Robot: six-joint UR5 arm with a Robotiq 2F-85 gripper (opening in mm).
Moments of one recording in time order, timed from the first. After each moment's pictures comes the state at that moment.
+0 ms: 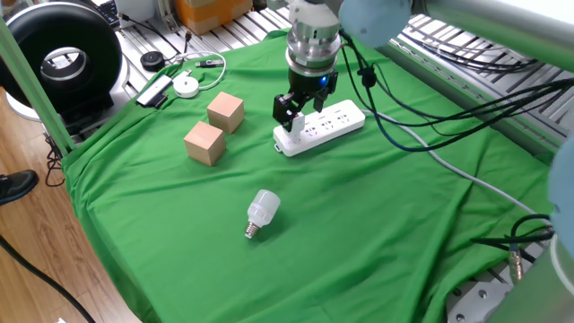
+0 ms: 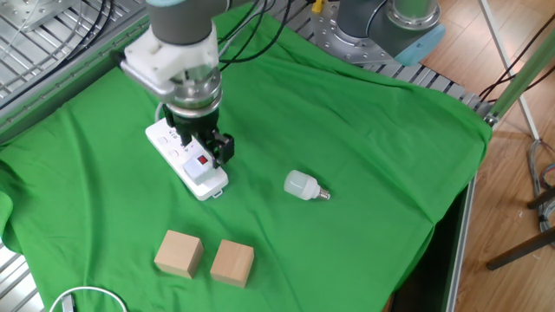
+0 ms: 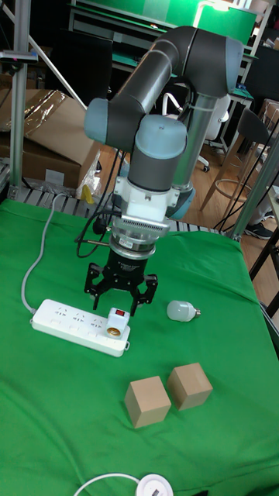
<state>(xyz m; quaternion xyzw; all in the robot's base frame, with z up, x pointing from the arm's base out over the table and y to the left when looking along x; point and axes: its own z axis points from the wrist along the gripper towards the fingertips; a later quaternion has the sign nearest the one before) 0.548 -0.013 0.083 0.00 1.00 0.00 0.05</state>
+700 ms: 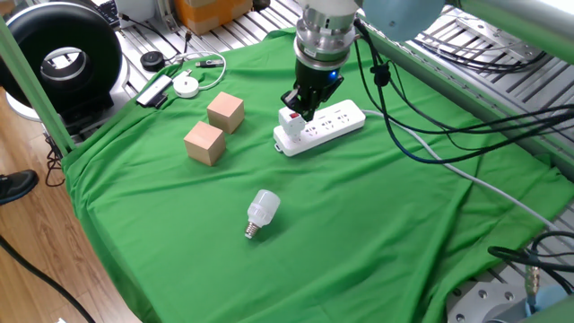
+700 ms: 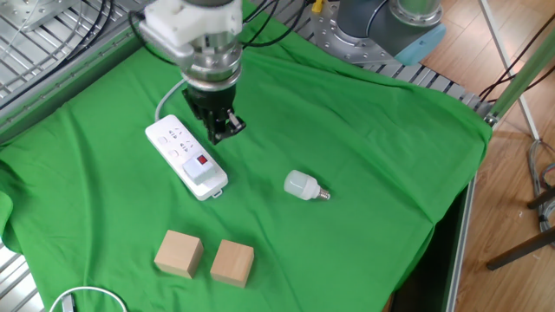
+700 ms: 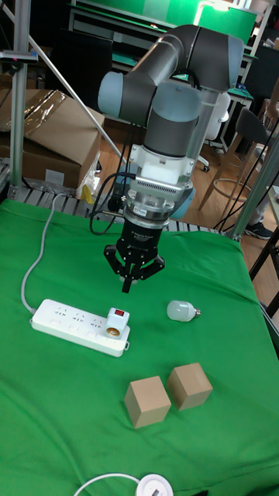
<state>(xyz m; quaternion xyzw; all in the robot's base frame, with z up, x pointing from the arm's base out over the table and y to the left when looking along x) 0.522 0.003 0.119 0.04 1.00 0.00 0.07</state>
